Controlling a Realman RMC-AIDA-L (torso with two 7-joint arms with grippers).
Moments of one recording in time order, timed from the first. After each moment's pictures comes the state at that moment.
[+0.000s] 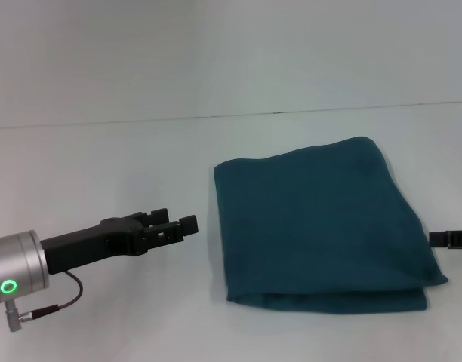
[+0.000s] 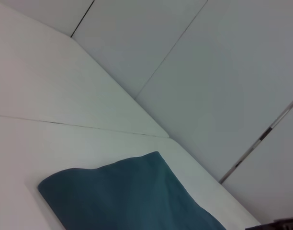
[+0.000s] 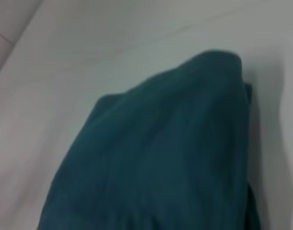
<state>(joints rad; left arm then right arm) -0.51 -2.14 0.76 0.63 1.87 1.40 -1.75 0.40 1.91 -0.65 -0.81 -2.20 -1.49 2.19</state>
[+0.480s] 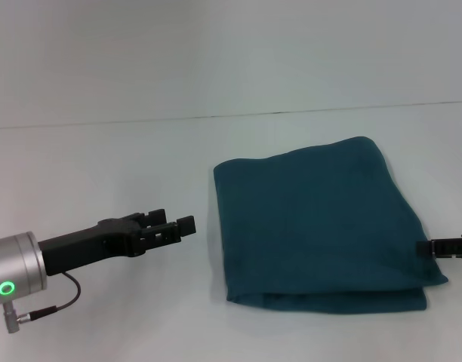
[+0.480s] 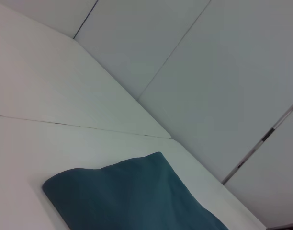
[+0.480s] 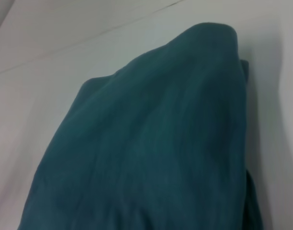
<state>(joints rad) -0.50 -2.14 0.75 0.63 1.87 1.40 -1.74 0.44 1.93 -0.66 -0.74 -2.26 -1.42 2.19</state>
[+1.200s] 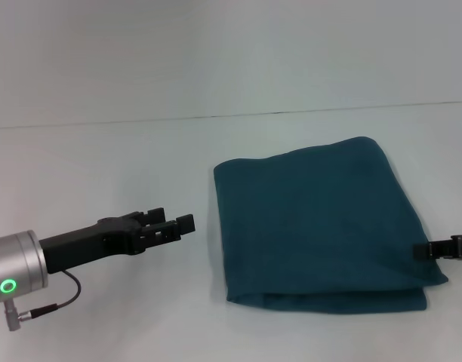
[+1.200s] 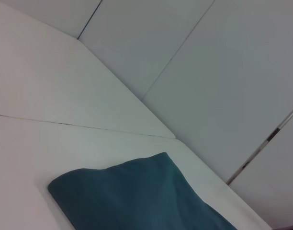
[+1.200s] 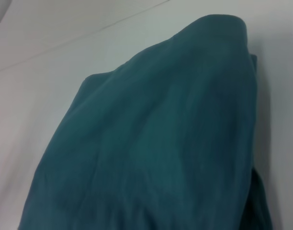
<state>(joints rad) -0.51 -2.14 0.76 0.62 1.87 1.38 -1.74 0.47 1.93 -0.65 -0.69 -2.27 -1.39 2.18</state>
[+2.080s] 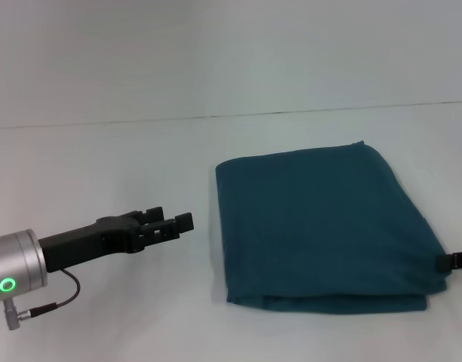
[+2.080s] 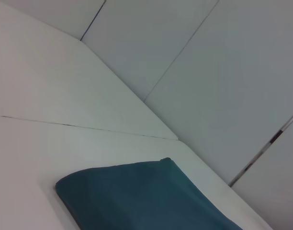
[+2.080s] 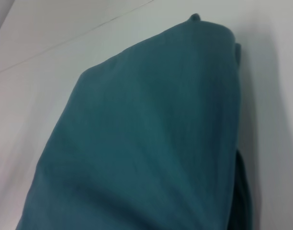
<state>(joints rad) -0.51 -2.14 0.75 0.62 1.87 1.38 -1.75 0.42 1.92 -0.61 -0.70 -2.26 -1.44 2.15</state>
